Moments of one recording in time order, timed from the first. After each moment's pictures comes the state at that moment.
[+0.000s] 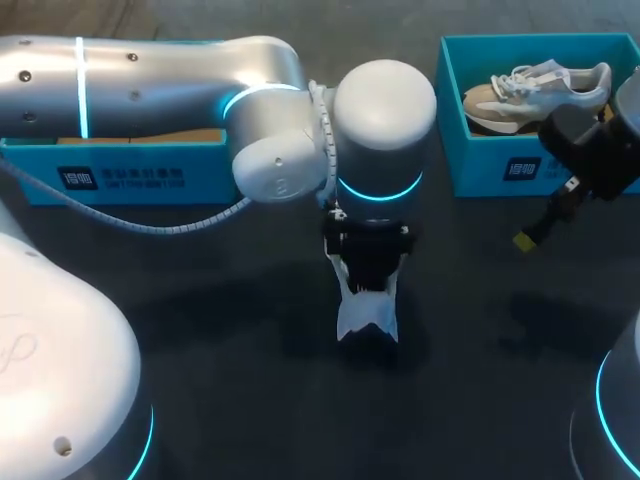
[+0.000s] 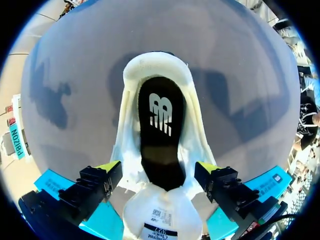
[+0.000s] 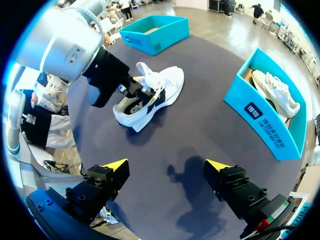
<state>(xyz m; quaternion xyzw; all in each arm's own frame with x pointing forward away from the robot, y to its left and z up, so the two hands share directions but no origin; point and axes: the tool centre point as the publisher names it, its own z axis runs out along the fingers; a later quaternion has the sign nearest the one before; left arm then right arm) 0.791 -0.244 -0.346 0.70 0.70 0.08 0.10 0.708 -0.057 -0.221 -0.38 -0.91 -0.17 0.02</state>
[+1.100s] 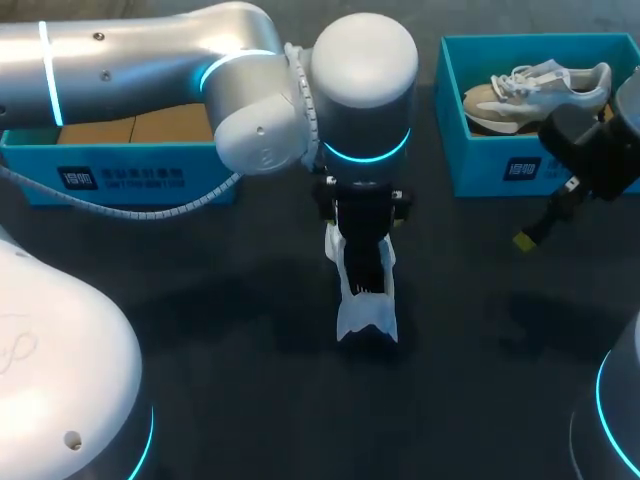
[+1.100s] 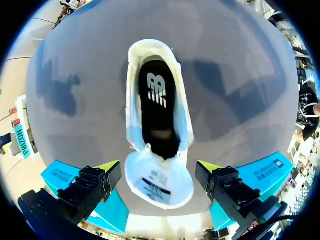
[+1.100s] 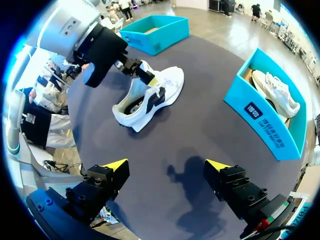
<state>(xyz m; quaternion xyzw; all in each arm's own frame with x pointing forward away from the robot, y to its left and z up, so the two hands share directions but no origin) 0.823 -0.238 -0.300 0.71 0.69 0.09 0.13 0.708 -0.057 -0.221 -0.38 -0.91 -0.17 0.02</state>
